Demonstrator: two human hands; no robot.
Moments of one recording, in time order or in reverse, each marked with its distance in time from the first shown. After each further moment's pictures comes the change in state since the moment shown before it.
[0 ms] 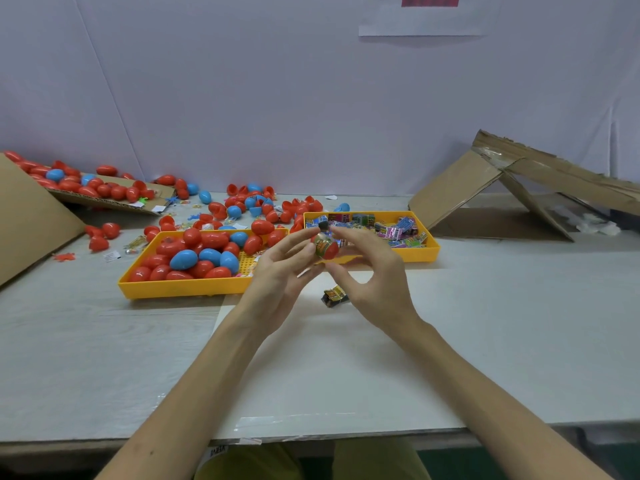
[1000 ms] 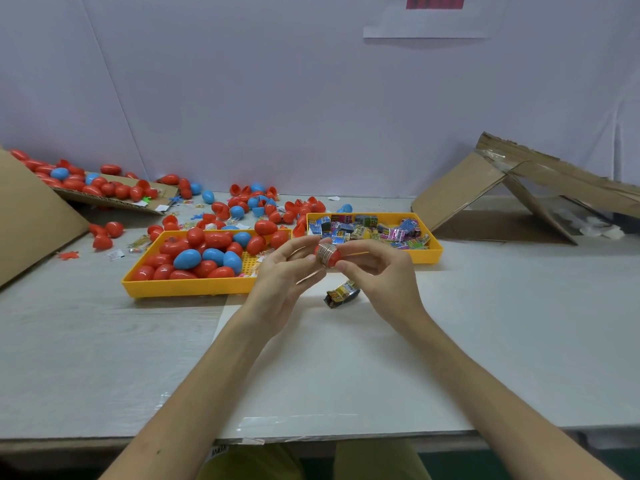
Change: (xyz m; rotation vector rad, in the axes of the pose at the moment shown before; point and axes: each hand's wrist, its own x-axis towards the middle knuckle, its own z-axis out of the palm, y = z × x) left_hand 0.003 -0.004 -0.007 -0.029 0.008 -0.019; right_hand 0.002 0.002 -0.005 0.301 -0.008 0.310
